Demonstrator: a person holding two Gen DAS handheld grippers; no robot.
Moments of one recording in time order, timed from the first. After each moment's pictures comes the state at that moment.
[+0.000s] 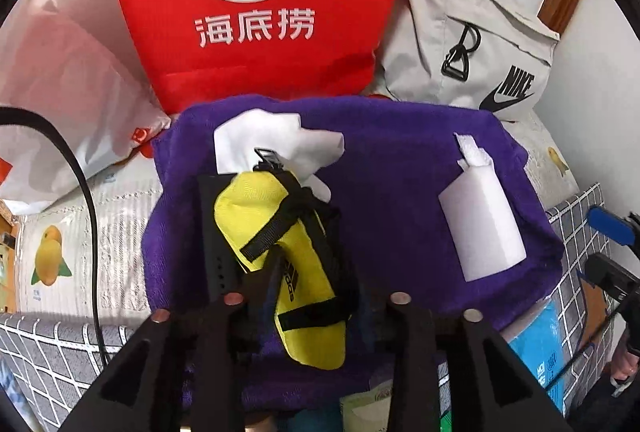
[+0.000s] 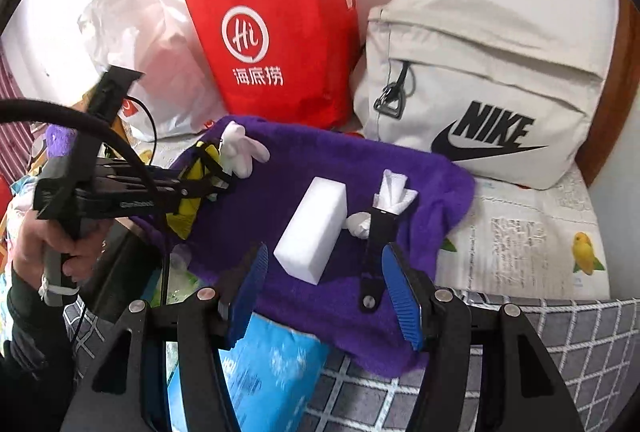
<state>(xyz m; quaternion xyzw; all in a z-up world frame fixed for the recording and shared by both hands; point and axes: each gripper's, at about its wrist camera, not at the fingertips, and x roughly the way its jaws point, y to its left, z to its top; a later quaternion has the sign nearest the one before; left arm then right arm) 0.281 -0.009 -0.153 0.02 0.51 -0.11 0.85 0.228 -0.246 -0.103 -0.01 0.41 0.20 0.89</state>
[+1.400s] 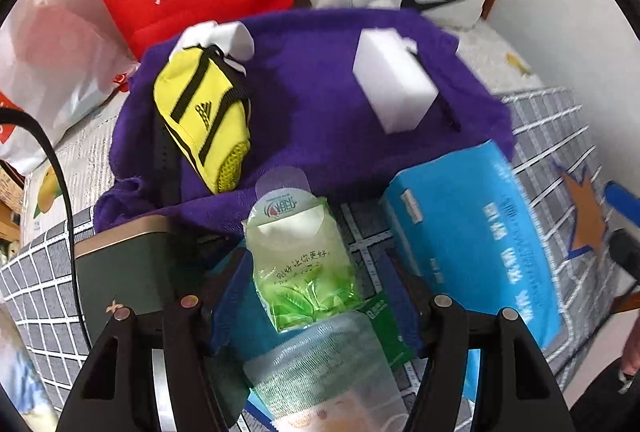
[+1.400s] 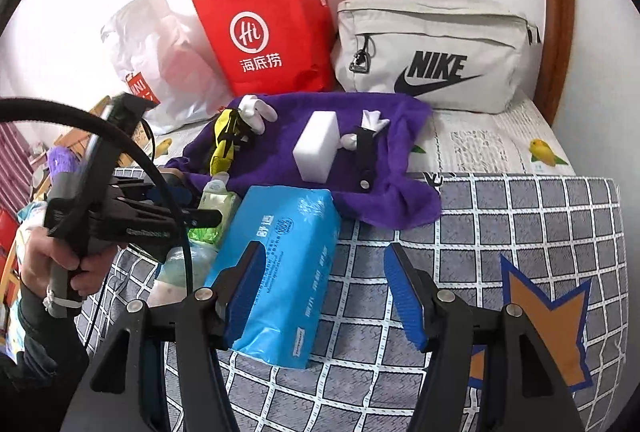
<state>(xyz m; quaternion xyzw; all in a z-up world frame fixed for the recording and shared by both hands) 0.175 -0.056 -0.162 0.08 0.56 -0.12 0.82 0.107 -0.286 -0.103 0.04 0.41 0.16 0.89</state>
